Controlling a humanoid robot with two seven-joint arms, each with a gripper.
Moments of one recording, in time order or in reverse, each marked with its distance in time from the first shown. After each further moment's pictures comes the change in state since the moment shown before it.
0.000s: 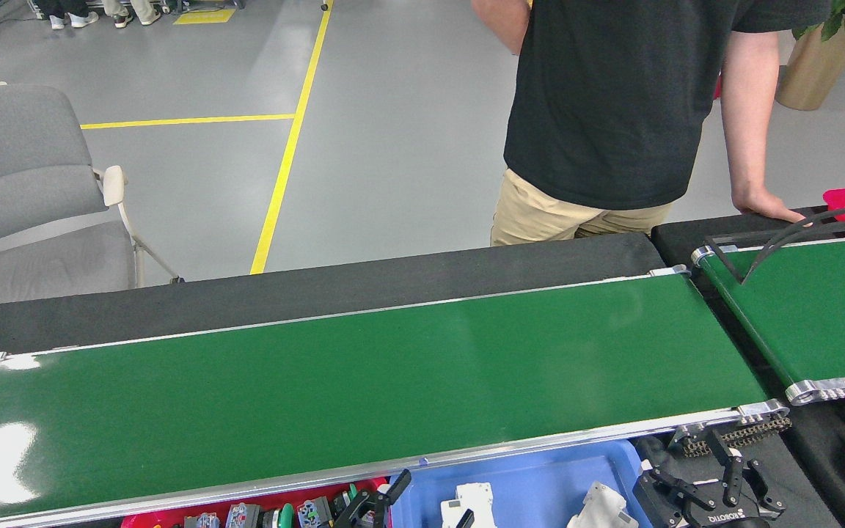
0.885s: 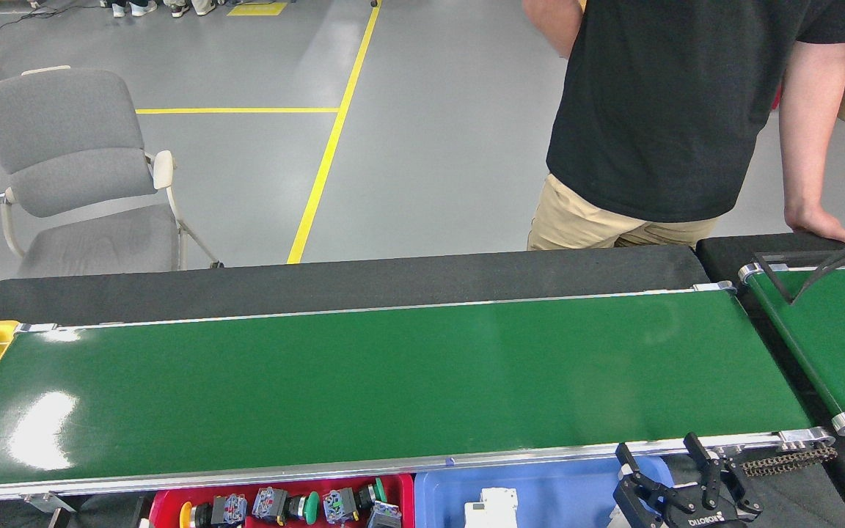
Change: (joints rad) left arm 0.083 0.107 0.596 0.060 0.198 -0.078 0.048; right arm 0.000 0.061 0.025 -0.001 0.000 -0.021 0.003
